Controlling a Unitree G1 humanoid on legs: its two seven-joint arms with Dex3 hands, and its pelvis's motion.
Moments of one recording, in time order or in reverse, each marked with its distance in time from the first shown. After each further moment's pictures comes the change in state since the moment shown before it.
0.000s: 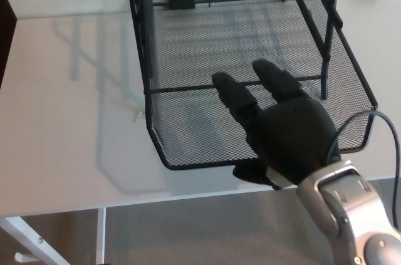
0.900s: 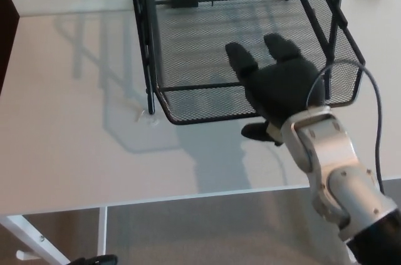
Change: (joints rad) left_arm -0.009 0.003 -0.001 -0.036 -0.003 0.002 -0.022; right_arm -0.334 0.005 0.041 0.423 0.011 0.157 0.028
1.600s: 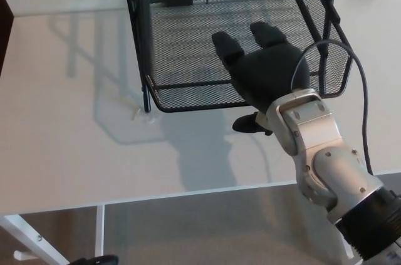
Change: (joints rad) left_arm 0.001 0.001 -0.001 -0.002 -0.001 0.000 -0.005; right_arm -0.081 0.014 0.066 0.043 0.062 0.037 0.031
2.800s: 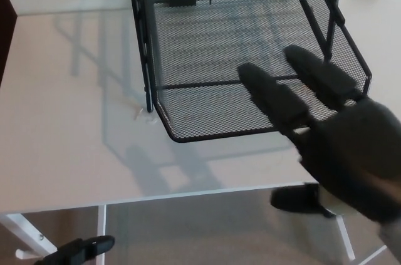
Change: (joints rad) left_arm -0.065 0.018 0.020 0.009 -0.003 0.009 -0.007; right_arm 0.711 -0.336 -0.248 -1.076 0.256 -0.219 0.032
